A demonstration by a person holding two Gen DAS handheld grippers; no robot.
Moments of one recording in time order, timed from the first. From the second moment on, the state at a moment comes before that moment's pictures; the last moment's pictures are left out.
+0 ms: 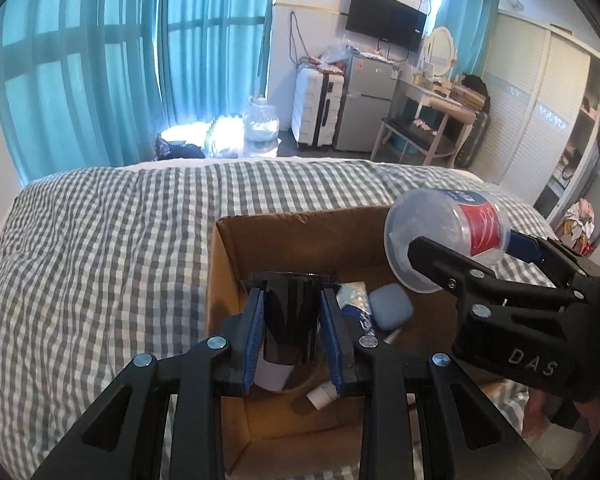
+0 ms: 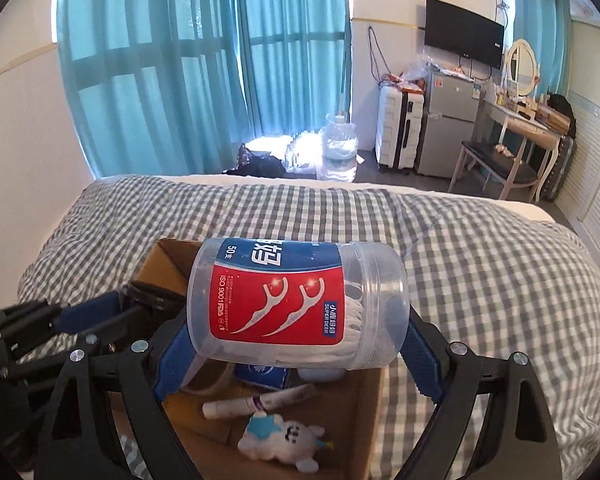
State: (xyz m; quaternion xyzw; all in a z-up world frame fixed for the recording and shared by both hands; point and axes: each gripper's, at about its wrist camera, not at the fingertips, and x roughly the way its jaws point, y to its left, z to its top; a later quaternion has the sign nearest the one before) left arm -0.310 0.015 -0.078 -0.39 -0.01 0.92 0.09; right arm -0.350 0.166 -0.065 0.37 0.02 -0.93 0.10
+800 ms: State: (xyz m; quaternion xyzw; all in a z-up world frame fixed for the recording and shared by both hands) left arm -0.316 0.027 -0.065 -0.36 0.00 0.92 0.14; right arm -0.368 0.167 -0.059 0.36 0.03 -0.93 0.05
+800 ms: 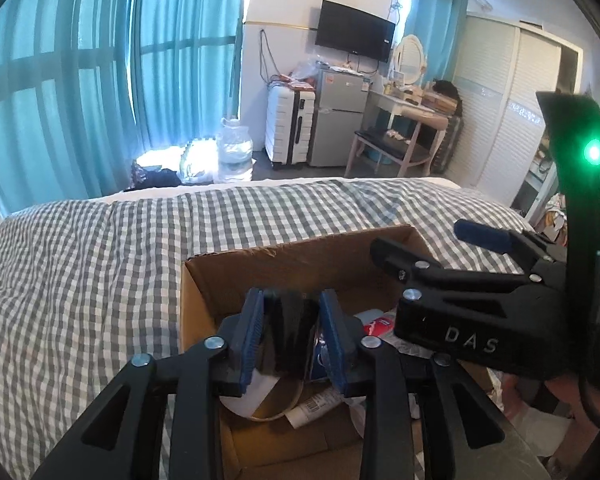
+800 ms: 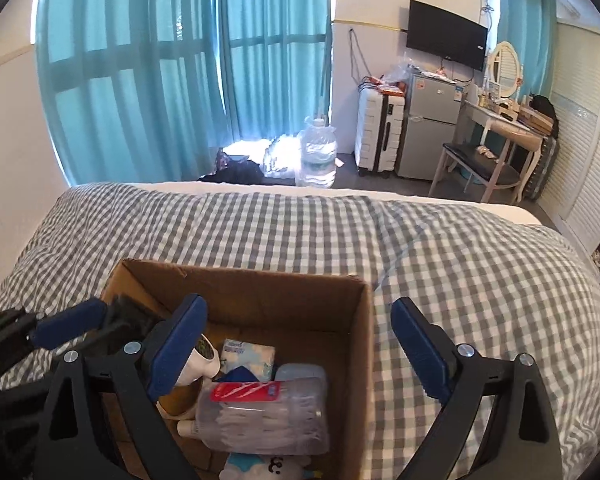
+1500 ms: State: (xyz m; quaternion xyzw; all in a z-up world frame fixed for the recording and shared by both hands) left arm -0.232 0.021 0.065 -0.28 0.04 0.96 0.07; right arm -0.267 0.199 0.087 0.27 0.02 -0.96 0.04
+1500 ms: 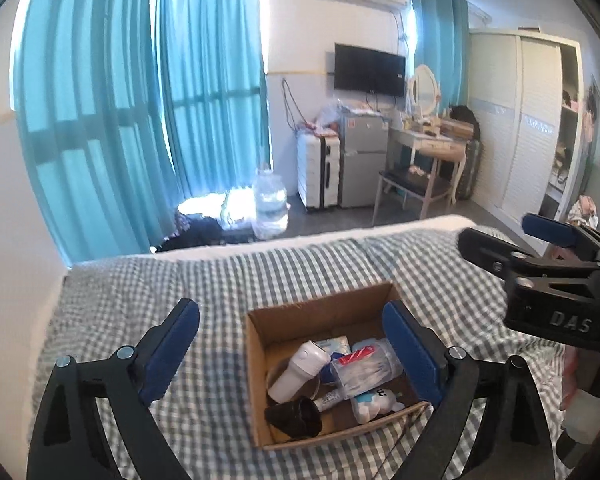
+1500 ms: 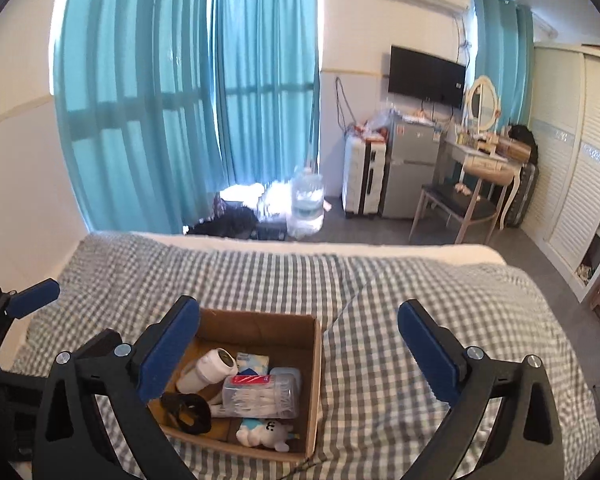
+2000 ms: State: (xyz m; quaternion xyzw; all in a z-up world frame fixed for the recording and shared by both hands) left arm -0.118 0.018 0.153 -0.20 0.04 0.98 0.04; right arm -0.134 0.214 0.171 0.19 0.01 -0.98 0.05
